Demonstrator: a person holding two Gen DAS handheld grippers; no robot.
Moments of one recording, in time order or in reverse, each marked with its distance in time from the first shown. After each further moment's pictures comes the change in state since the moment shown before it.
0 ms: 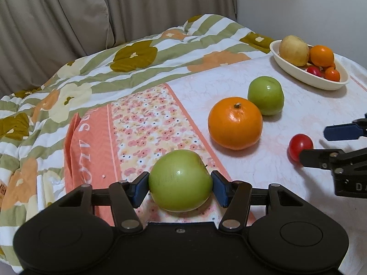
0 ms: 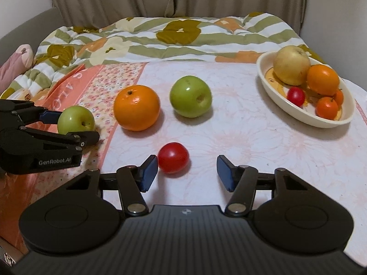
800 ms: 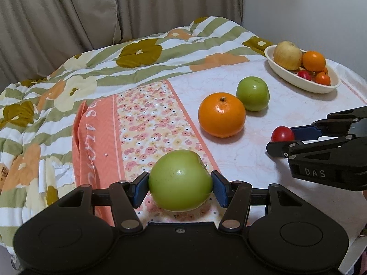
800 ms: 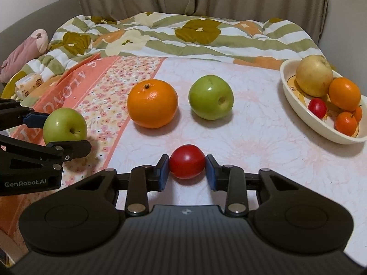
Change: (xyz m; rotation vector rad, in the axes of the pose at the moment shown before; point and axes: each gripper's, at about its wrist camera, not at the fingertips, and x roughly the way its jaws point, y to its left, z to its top) left arm -0.032 -0.010 -0.013 -0.067 0.005 0.004; right arm 0.013 0.009 0.001 -0.098 0.001 0.055
